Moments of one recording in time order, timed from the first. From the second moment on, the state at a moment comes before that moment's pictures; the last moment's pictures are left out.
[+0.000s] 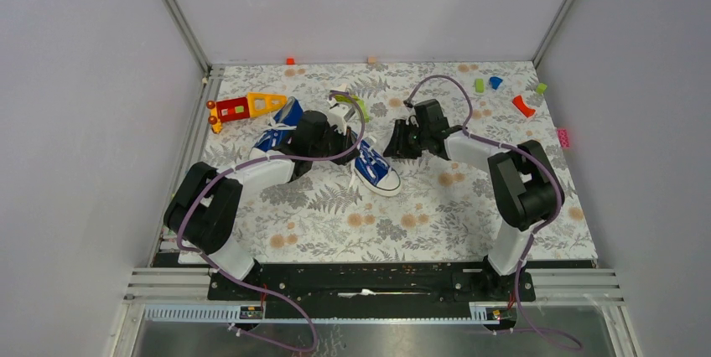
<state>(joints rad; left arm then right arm) -0.52 1.61 0.88 0.18 0.36 -0.21 0.42 1.79 1.07 -0.11 -0.35 0.50</state>
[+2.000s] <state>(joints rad) -0.52 1.61 0.92 0.17 0.42 -0.05 0.44 1.79 1.35 -0.25 -0.23 0.45</state>
